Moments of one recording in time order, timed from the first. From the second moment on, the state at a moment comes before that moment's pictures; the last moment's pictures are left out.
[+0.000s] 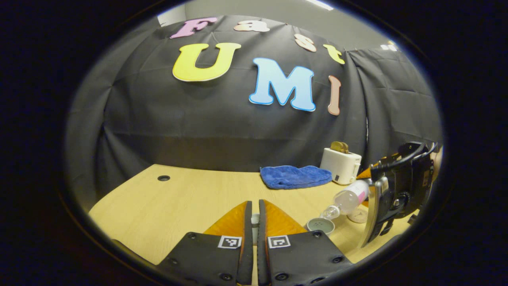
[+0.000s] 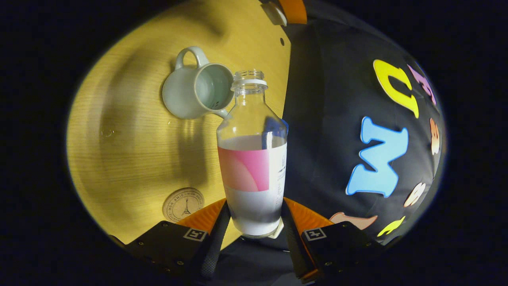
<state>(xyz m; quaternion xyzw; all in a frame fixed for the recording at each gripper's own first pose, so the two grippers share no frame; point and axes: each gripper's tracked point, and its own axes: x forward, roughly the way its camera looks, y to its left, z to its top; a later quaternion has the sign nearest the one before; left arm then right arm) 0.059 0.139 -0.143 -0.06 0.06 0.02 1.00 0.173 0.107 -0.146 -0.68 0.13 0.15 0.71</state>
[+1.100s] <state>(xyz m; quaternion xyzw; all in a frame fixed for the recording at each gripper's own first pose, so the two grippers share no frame) 0.094 0.020 -0.135 -0.05 0.07 0.03 1.00 0.169 0.064 -0.197 -0.21 0.17 0.19 0.94</state>
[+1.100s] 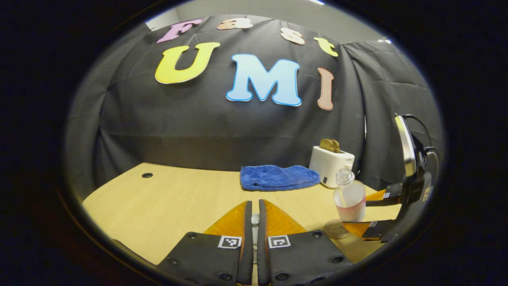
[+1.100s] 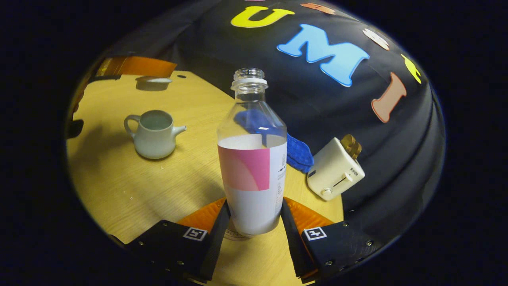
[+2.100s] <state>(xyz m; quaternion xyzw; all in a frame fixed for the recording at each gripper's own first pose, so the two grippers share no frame) 0.099 -0.007 -0.138 -0.03 0.07 0.03 1.00 0.177 0.067 -0.205 0.06 0.14 0.19 0.97</state>
